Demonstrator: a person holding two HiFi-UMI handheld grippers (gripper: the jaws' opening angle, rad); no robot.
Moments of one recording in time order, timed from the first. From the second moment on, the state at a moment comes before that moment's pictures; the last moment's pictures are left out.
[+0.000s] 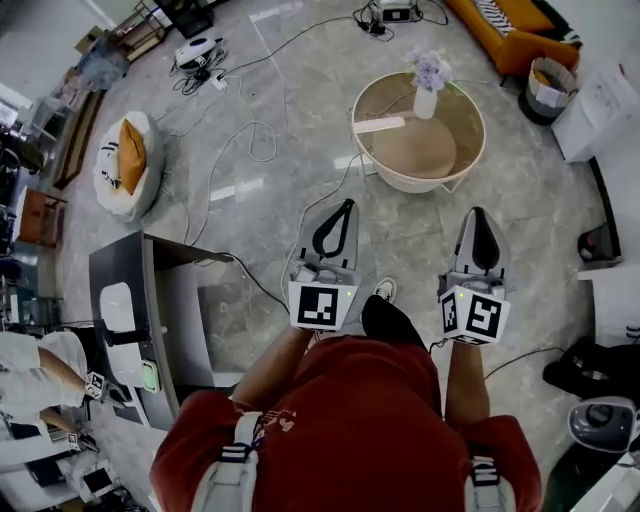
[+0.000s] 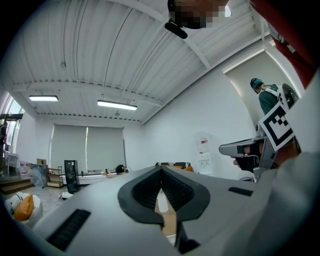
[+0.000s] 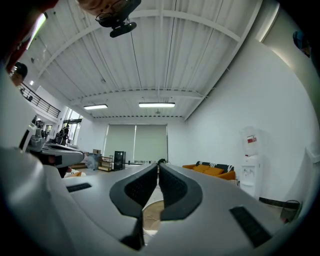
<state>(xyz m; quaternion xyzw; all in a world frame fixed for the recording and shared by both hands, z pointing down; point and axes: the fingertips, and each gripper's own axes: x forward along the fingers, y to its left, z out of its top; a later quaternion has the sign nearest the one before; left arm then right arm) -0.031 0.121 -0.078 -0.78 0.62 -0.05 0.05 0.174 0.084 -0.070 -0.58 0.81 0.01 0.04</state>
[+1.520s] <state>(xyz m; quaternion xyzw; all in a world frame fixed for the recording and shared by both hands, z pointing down) -0.124 -0.099 0.055 -0.86 0.51 -0.05 0.08 0.072 -0.089 0.077 -0.65 0.76 -0.06 -0.02</state>
